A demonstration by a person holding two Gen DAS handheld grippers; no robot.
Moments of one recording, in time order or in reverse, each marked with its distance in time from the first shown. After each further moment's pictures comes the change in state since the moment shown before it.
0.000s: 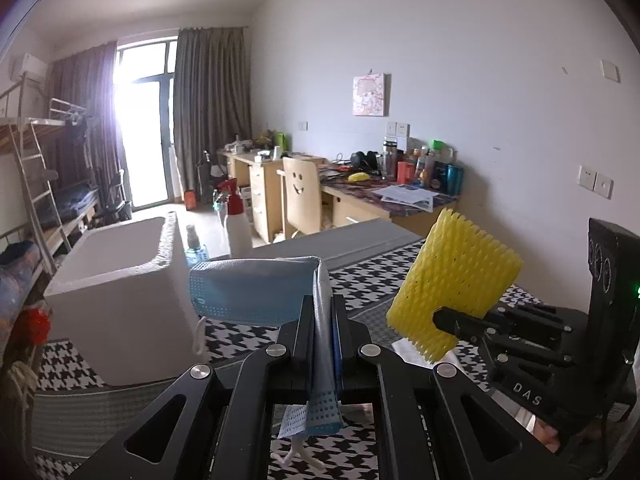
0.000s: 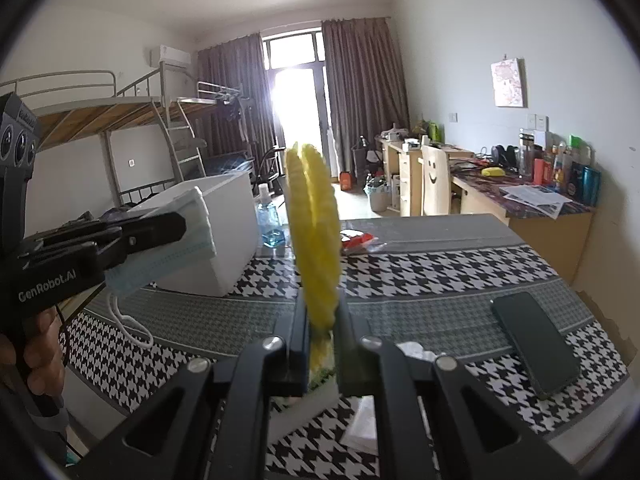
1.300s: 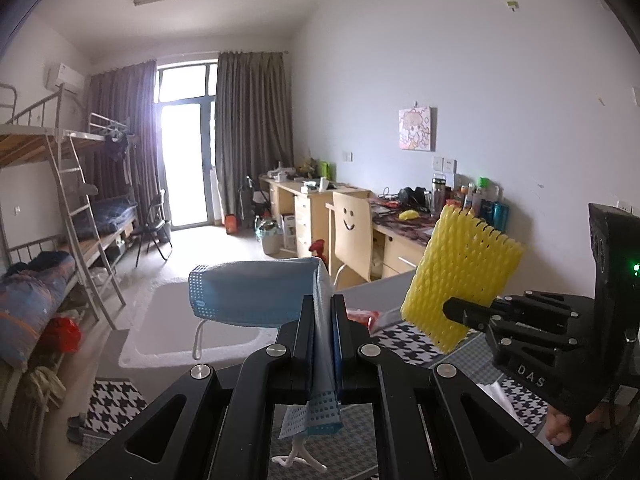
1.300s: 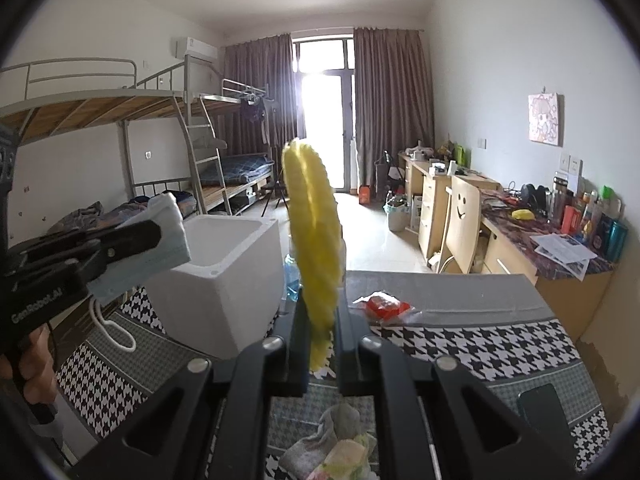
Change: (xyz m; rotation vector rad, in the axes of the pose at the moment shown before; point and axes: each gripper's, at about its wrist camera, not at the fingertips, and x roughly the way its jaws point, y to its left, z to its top) left arm -0.014 0.070 0.046 -0.031 -0.106 0.139; right arm 0.051 0.044 0.082 -0.107 -0.024 0.036
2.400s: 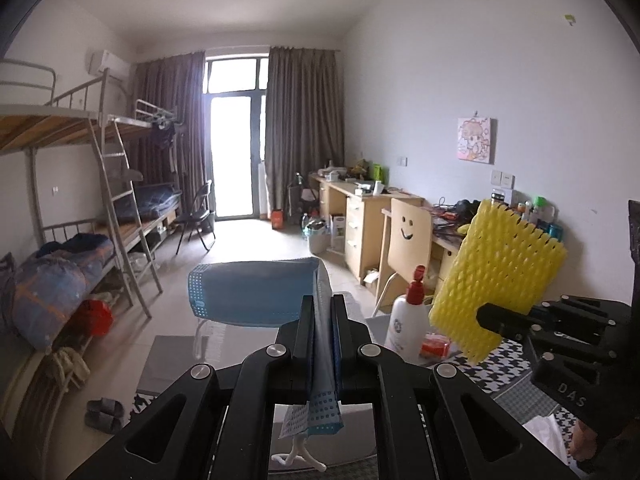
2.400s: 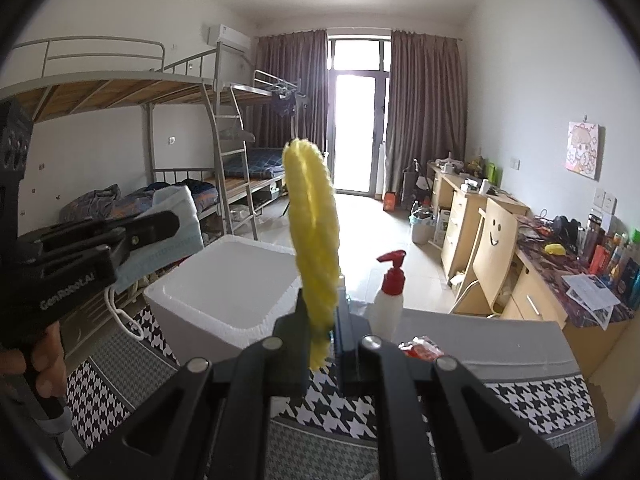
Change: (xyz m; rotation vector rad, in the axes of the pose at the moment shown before) left arm 0.034 0.074 0.019 -0.090 0.008 0.163; right arm 0.055 0.039 0.050 -0.091 0.012 0.082
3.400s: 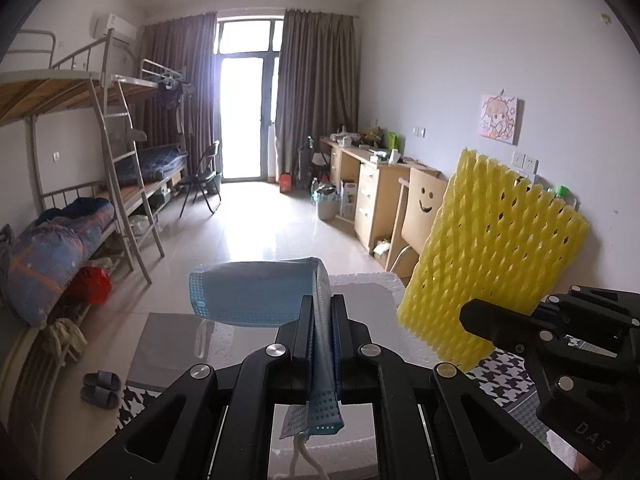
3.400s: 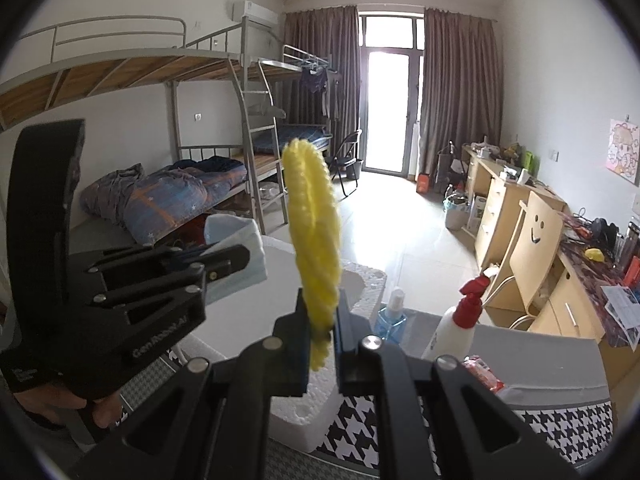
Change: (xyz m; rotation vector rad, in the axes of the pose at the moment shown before) left arm 0.058 0.028 -0.001 -0.051 0.139 0.022; right arm 0.063 0.028 0.019 -0.038 0.094 0.114
